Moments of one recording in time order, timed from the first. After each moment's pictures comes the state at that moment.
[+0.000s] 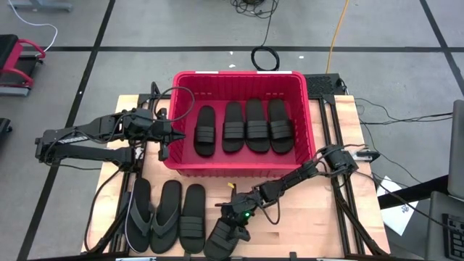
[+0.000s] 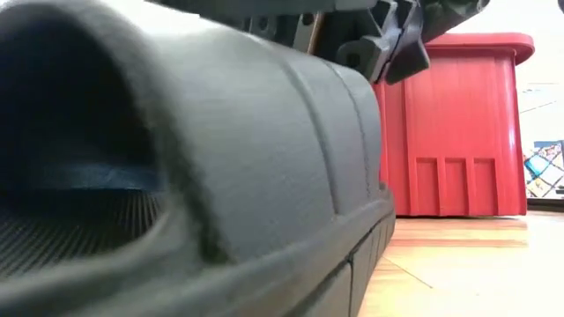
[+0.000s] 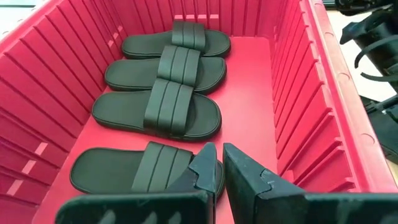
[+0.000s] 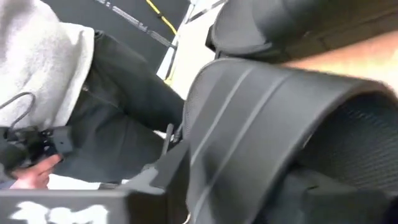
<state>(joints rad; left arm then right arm) 0.17 0.76 0.85 -0.66 0.00 0.08 0.39 2.15 1.28 0.37 -0.45 0.72</state>
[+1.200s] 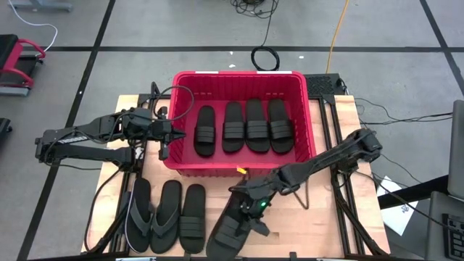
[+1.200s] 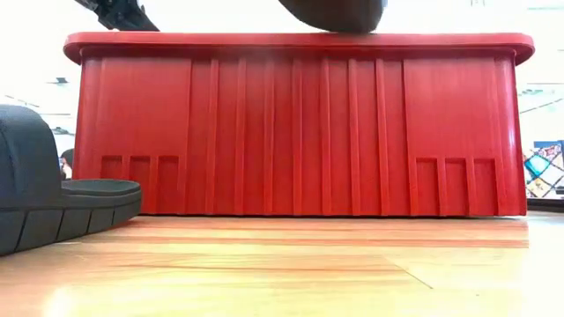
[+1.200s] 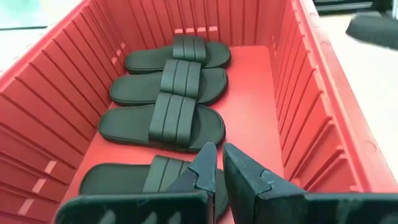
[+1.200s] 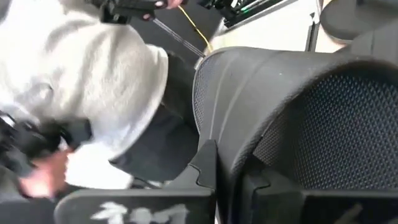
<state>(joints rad) 0.17 0.76 0.85 -0.62 0.00 0.13 0.38 1.77 1.37 0.02 -0.52 0.75</state>
